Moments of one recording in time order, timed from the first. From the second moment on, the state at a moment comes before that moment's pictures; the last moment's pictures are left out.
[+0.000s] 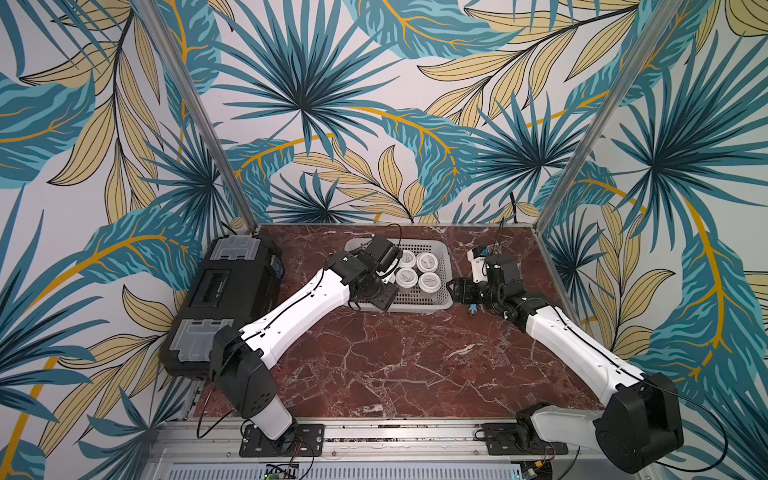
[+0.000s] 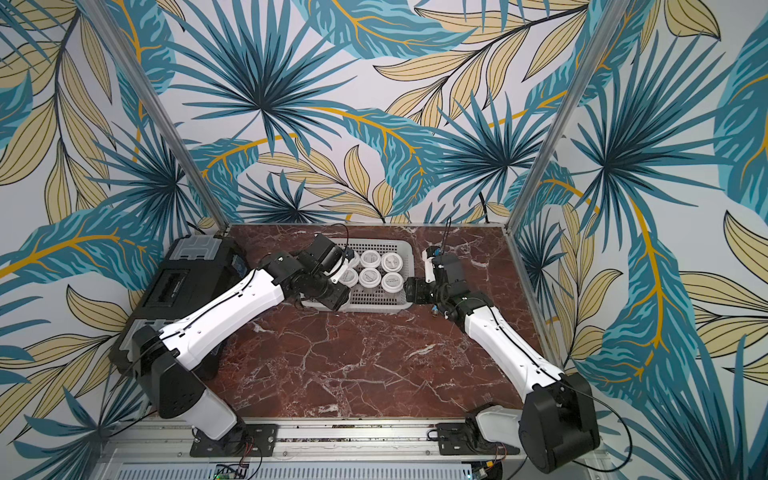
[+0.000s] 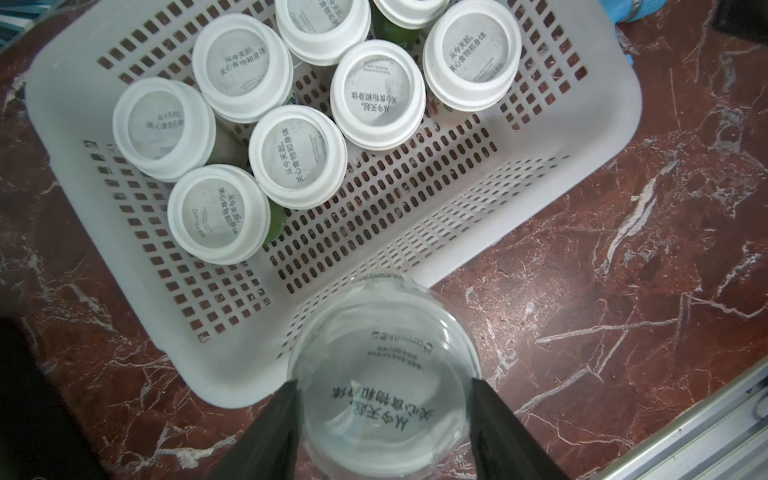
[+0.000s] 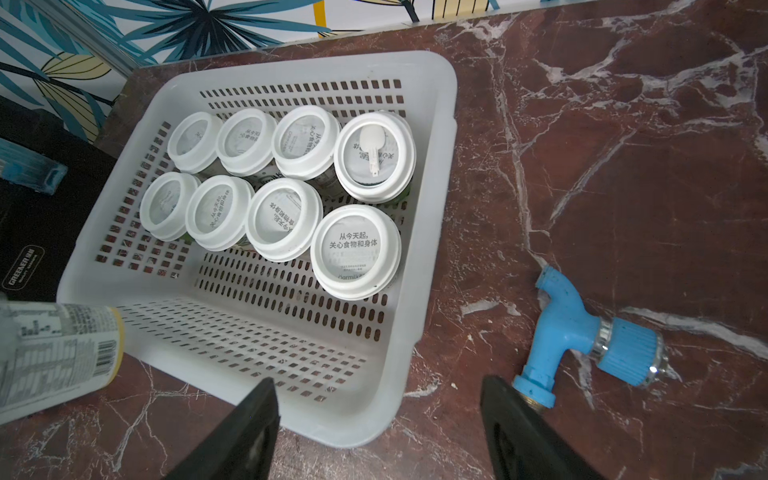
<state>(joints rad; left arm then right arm) -0.68 1.65 1.60 -1.04 -0.05 -0.09 0.31 1.29 0.94 -0.36 -0.08 0.30</state>
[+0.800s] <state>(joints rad) -0.63 1.91 1.71 -0.96 0.07 -0.01 0.31 1.33 0.94 -0.36 -0.08 0.30</state>
